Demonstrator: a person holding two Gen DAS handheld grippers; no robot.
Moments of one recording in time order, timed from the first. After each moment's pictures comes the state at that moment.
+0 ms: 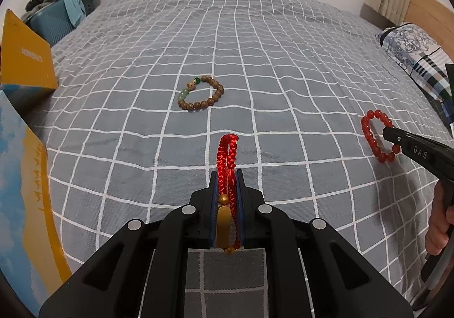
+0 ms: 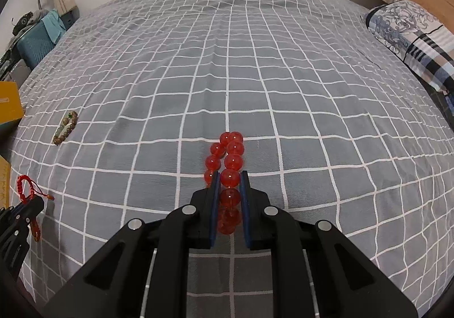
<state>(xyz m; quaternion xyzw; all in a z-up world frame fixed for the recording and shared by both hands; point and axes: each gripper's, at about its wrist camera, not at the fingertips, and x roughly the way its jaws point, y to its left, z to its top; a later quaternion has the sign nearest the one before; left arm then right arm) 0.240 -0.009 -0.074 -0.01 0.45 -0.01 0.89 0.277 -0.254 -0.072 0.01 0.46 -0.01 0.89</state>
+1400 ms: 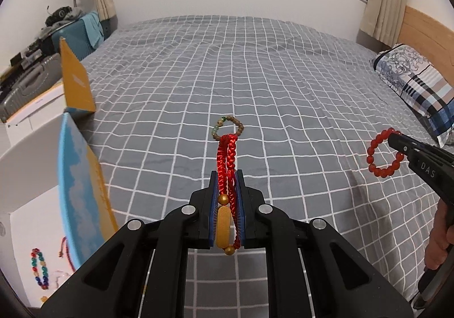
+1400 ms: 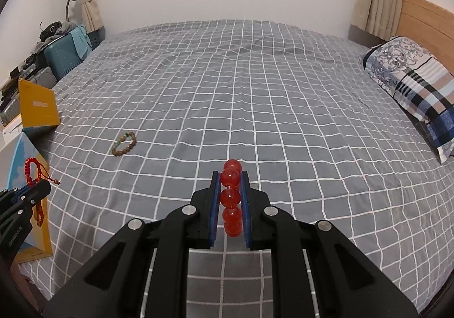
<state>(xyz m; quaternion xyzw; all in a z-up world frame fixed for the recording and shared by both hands) 0.180 0.021 0.011 -0.01 0.40 0.00 0.92 0.199 -0.214 0.019 -0.01 0.38 0.01 0.92</state>
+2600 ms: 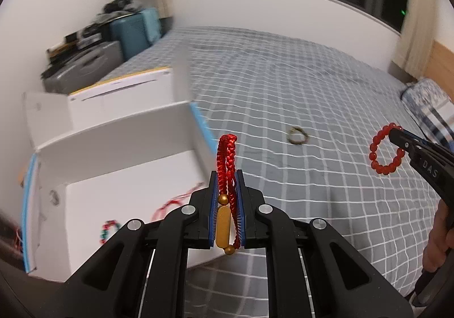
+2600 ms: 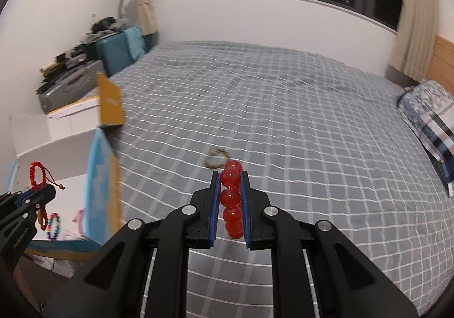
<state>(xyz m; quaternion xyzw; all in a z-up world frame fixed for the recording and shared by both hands) 0.075 0.148 0.074 -0.05 0.37 0.10 0.92 0.142 -0.070 0.088 -0.04 0.34 0.11 0.93</state>
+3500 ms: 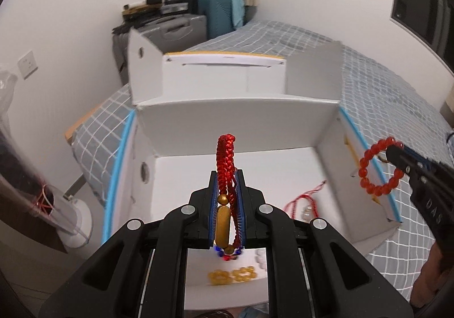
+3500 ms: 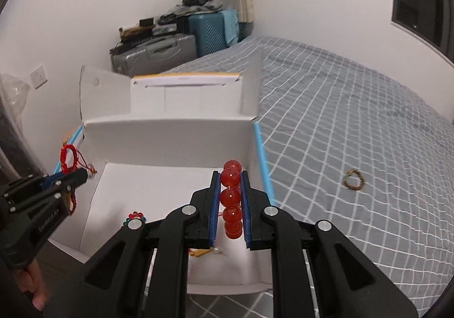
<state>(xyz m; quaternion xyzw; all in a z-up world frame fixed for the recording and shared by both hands) 0.016 0.314 0.058 -0.12 0.39 0.24 0.88 0.099 0.151 0.069 -0.11 0.34 0.27 0.89</state>
